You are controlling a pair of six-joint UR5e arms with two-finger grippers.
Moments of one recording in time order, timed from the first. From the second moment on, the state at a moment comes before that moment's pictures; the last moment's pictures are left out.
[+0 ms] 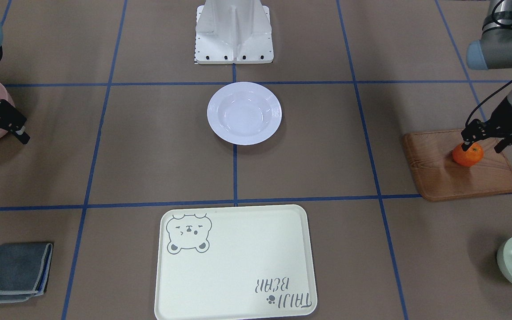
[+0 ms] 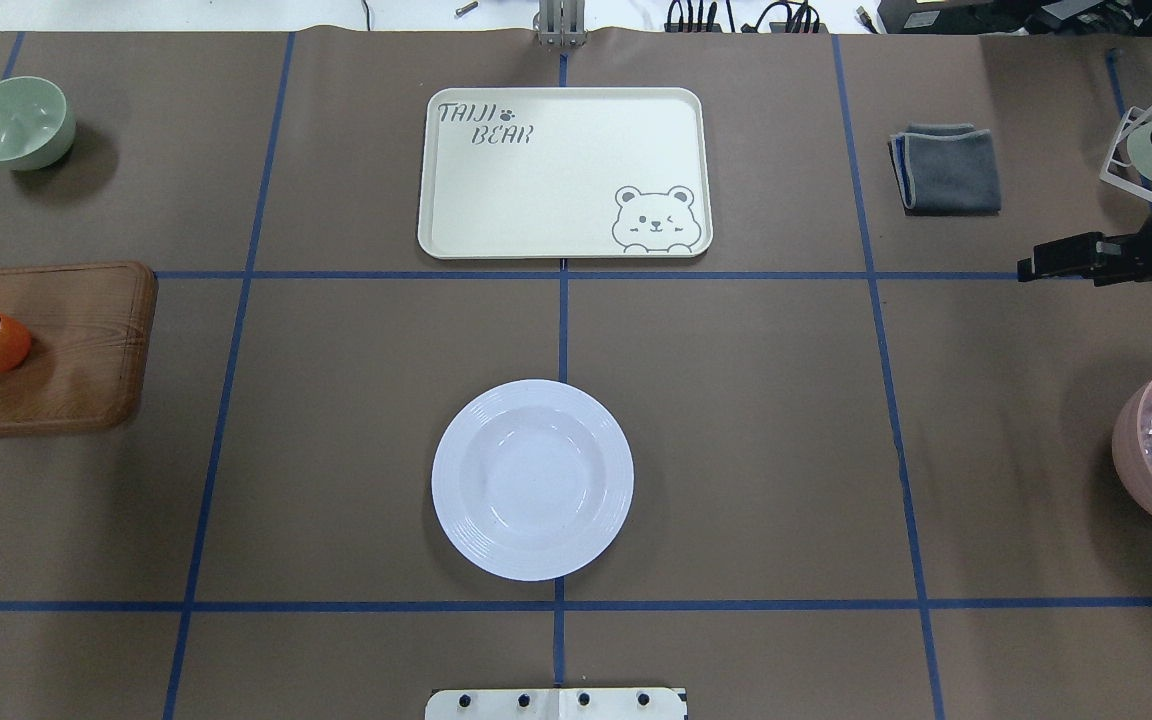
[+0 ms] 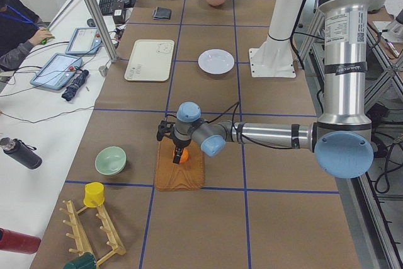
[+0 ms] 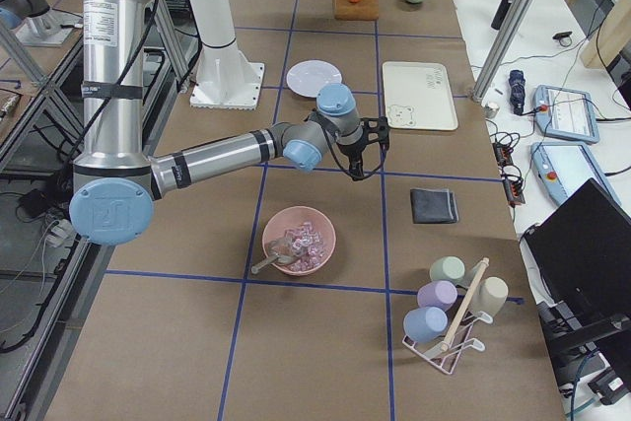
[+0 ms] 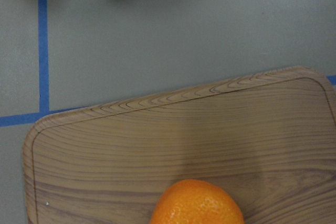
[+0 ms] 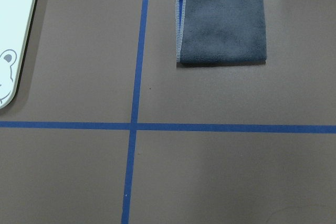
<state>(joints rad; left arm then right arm) -1.08 -1.50 -1.57 -2.28 -2.08 -0.63 1.07 -1.63 1.89 -0.99 2.15 0.89</state>
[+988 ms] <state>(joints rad) -1.02 -1.54 -1.47 -2.40 -2.08 -0.63 1.06 -1.63 1.89 -0.98 2.15 0.89</state>
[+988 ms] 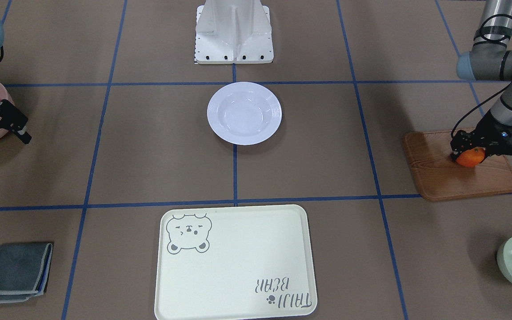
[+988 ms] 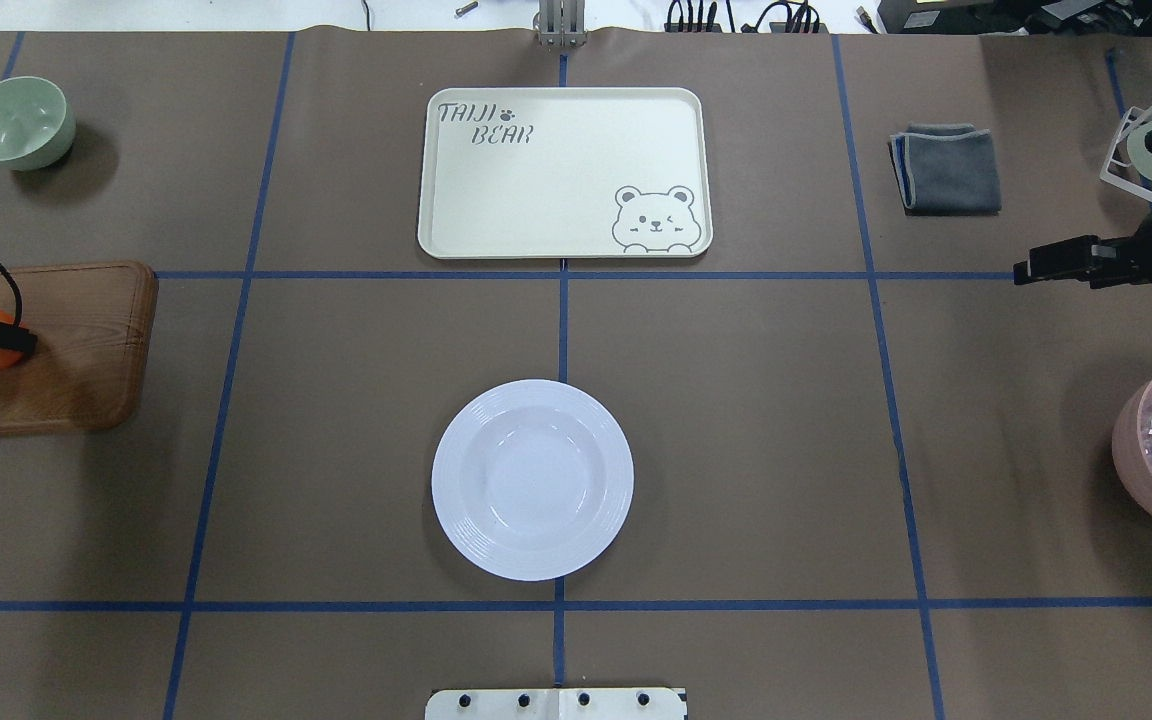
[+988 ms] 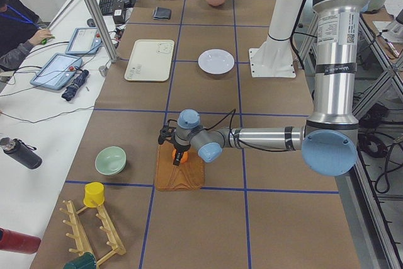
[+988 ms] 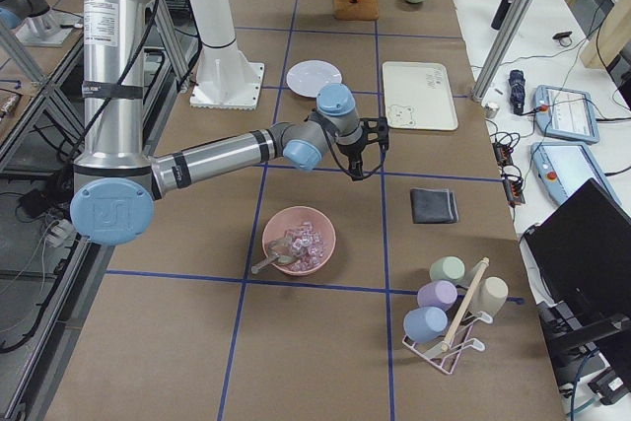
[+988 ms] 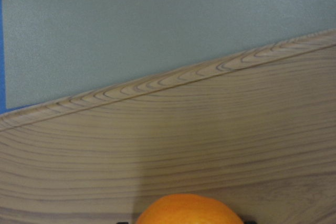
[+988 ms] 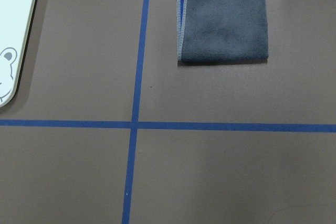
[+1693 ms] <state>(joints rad) -1.00 -1.63 -1.77 -2.10 -2.12 -0.85 1.03 -1.61 1.89 -0.89 2.15 1.00</state>
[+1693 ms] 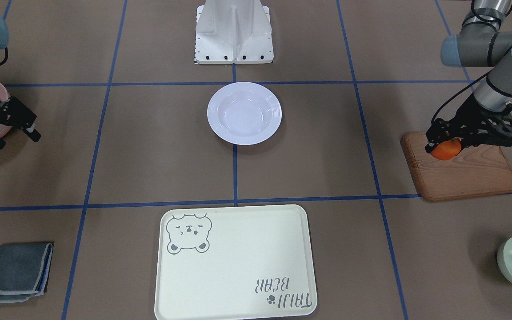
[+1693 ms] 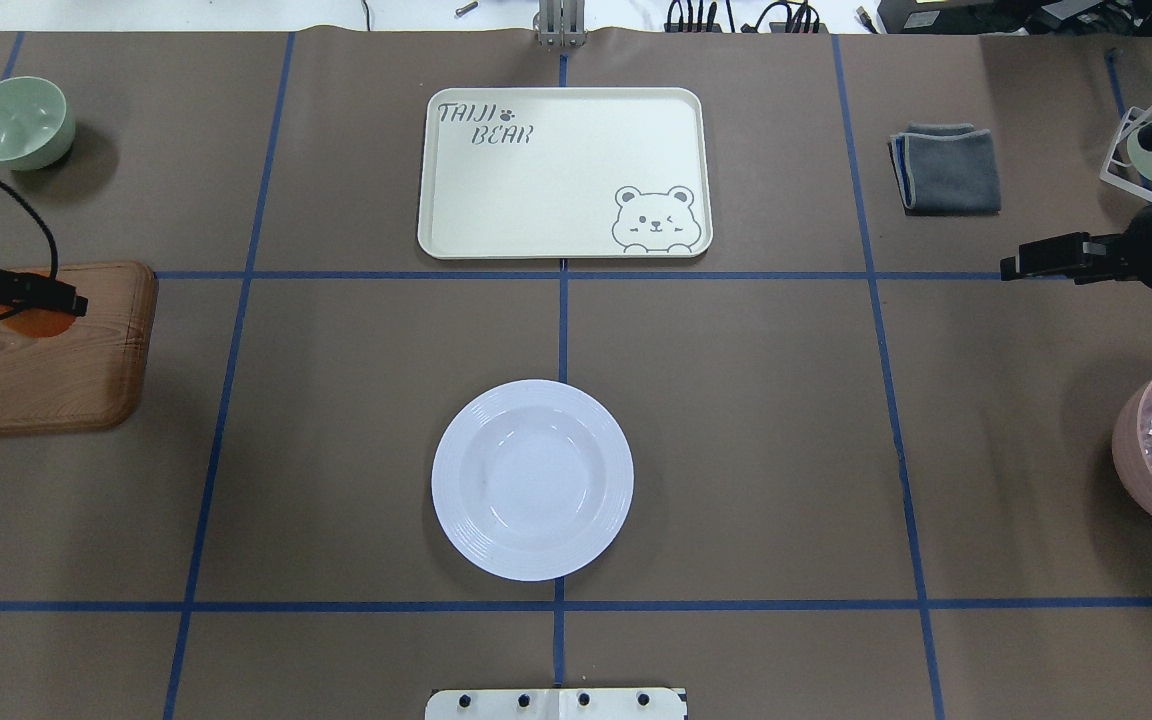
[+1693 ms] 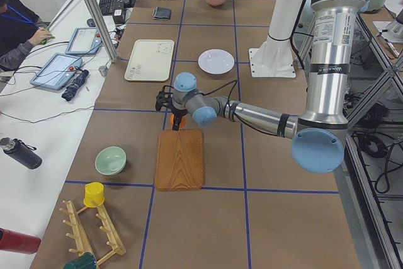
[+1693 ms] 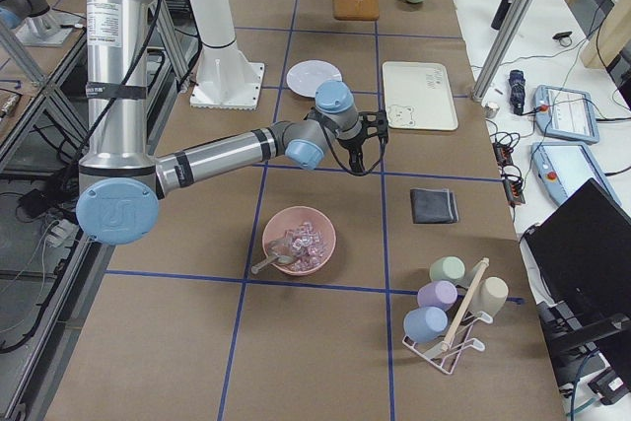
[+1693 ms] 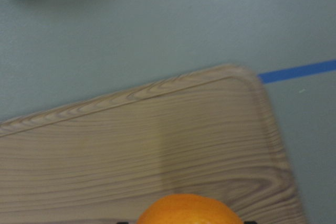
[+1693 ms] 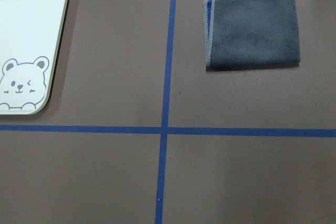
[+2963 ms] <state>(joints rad) -0.36 -2.28 -1.72 -1.47 -1.66 -1.54 0.85 -1.58 1.90 -0.73 1.96 1.41</state>
